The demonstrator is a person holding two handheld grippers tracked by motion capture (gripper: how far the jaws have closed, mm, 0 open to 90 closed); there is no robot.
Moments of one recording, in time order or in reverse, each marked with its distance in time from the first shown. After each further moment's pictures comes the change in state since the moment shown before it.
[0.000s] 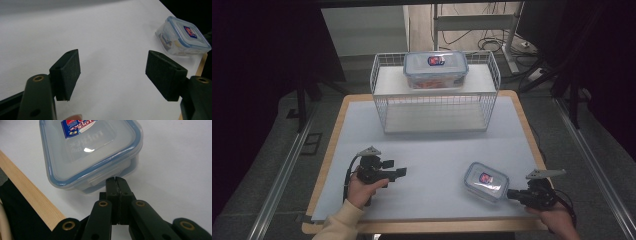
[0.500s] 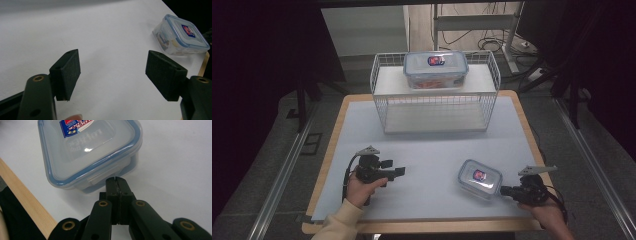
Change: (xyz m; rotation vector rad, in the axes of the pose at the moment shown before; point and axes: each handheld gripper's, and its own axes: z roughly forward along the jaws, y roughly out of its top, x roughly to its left) left arm 0.004 0.000 -0.001 0.004 0.008 -0.014; right arm 0.005 0.012 0.016 -0.010 0.007 0.006
